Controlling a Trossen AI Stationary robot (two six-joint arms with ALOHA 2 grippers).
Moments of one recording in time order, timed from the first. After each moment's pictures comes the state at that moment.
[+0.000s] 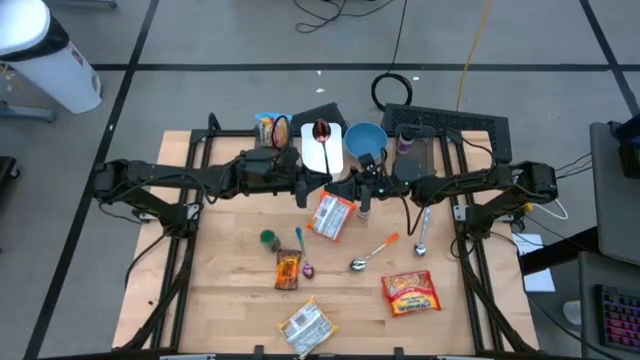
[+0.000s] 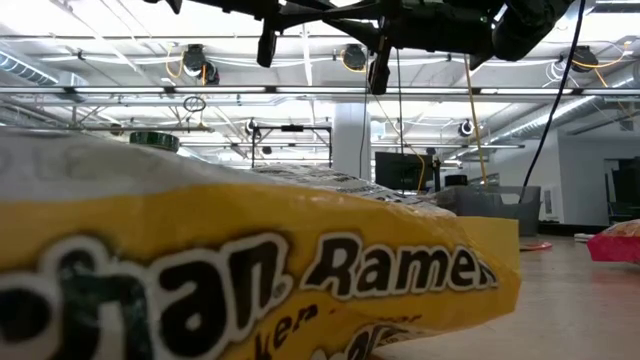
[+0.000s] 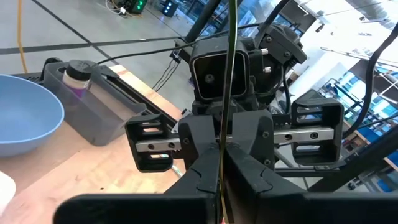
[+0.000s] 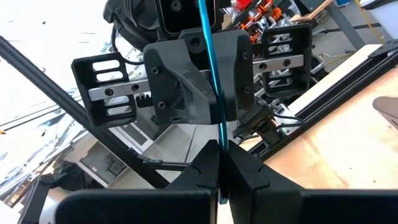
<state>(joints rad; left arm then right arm) 0.10 1.39 1.01 0.29 -0.02 -0.61 -0.14 1.45 0.76 0.83 -0.21 0.81</state>
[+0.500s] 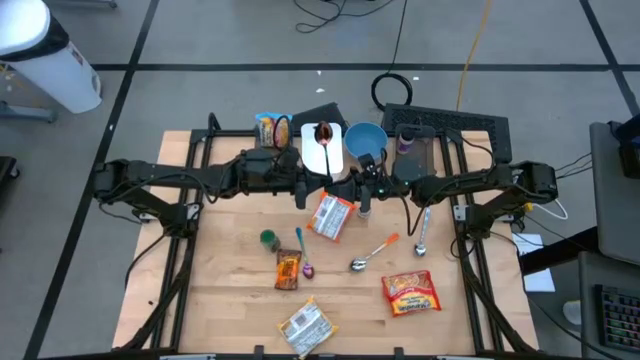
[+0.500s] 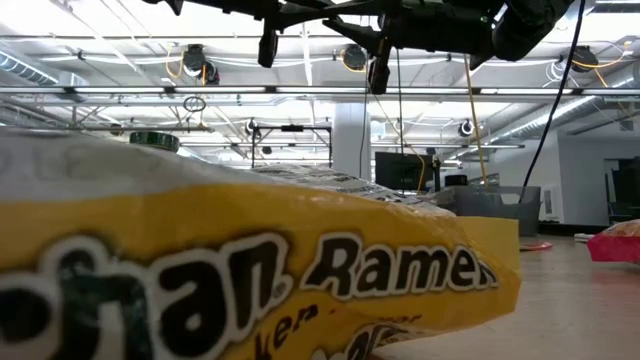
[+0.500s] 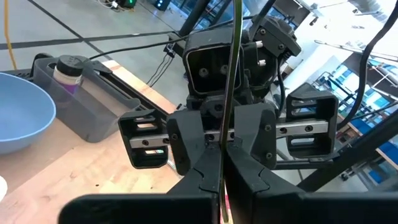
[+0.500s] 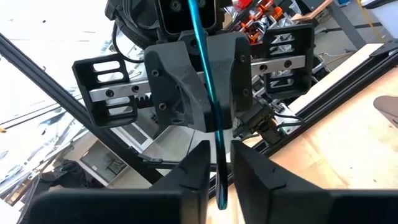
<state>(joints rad) 0.10 1.39 1.01 0.28 0.02 -0.60 -0.14 1.45 0.76 0.83 -0.21 0.80</state>
